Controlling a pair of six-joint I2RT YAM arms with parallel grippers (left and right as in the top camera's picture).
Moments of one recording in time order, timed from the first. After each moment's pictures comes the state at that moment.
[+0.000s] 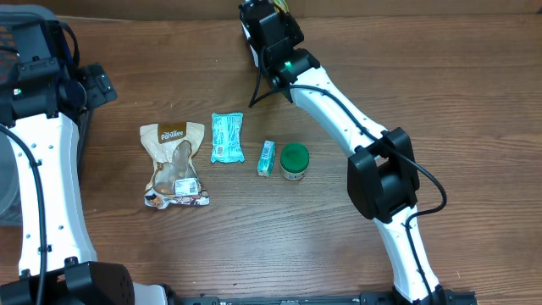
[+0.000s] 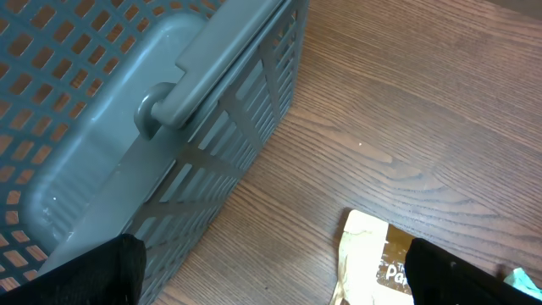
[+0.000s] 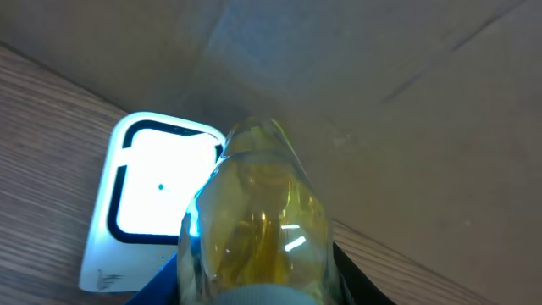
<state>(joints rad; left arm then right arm) 0.24 1.61 1.67 -1.02 -0.28 -0.21 0.54 2.38 2.15 -0.32 0.54 -0.27</state>
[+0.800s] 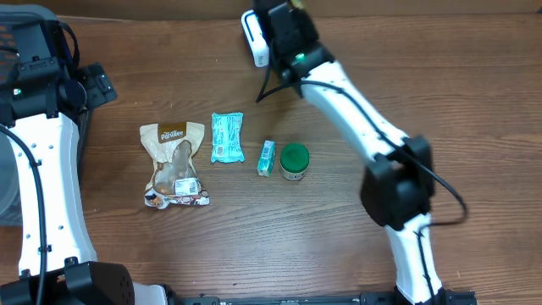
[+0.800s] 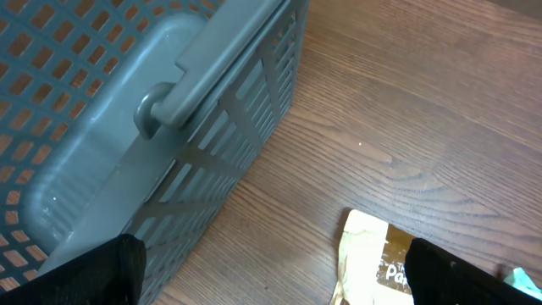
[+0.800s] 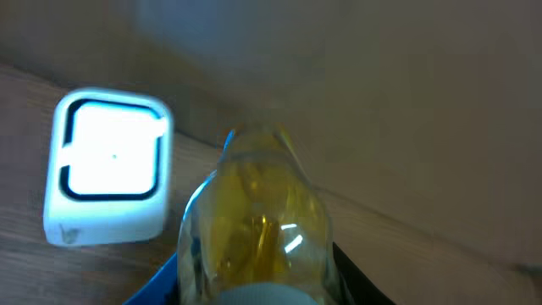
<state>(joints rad) 0.24 1.61 1.67 -1.02 -0.28 -0.21 0.51 2.23 2.14 -0.55 0.59 -0.16</state>
